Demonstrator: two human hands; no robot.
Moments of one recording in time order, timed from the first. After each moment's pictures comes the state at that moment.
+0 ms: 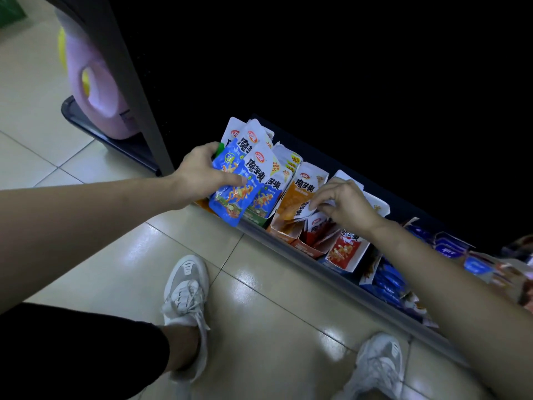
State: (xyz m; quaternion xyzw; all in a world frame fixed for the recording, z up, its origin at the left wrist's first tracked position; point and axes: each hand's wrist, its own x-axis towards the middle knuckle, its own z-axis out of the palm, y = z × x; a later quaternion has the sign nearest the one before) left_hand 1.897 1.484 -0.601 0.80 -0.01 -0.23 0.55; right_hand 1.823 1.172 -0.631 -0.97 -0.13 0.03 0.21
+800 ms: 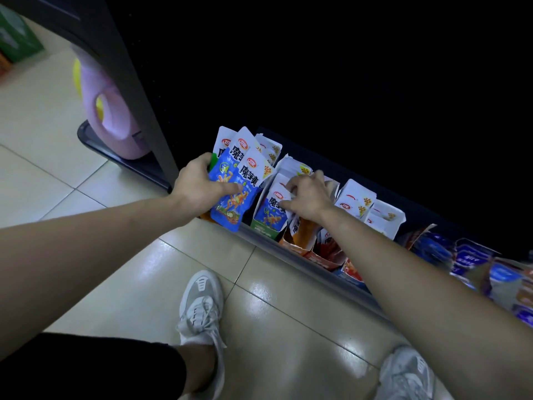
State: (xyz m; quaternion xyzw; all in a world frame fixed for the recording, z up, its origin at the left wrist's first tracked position) left_hand 1.907 1.500 -0.608 0.84 0.03 -0.16 0.51; right_hand 1.888 1.255 -0.657 -0.98 0.07 0.09 0.15
